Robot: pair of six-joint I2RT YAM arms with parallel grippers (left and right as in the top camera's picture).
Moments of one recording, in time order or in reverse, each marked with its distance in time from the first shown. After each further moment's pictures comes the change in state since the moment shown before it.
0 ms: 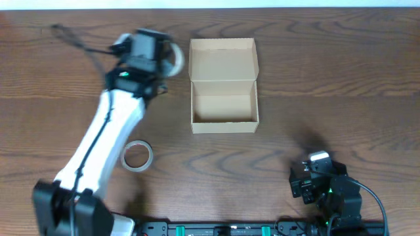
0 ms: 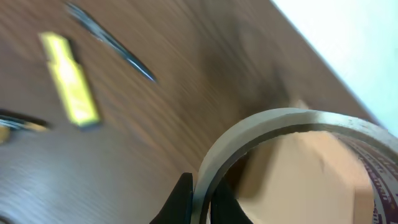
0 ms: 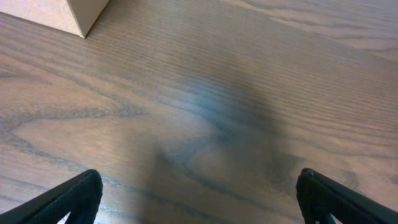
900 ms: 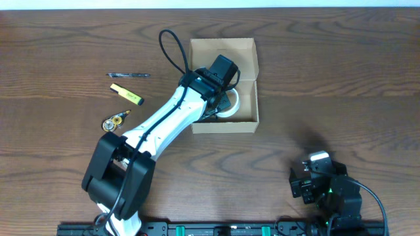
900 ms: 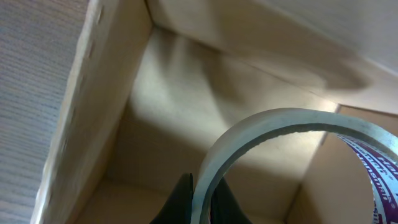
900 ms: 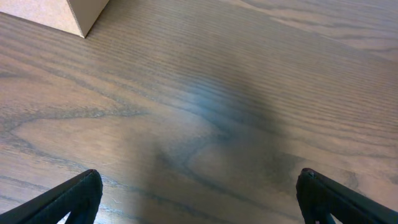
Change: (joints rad) left arm -0.290 0.269 0.044 -0.112 0.149 -0.020; right arm 0.000 0.000 0.000 0.000 0.000 0.000
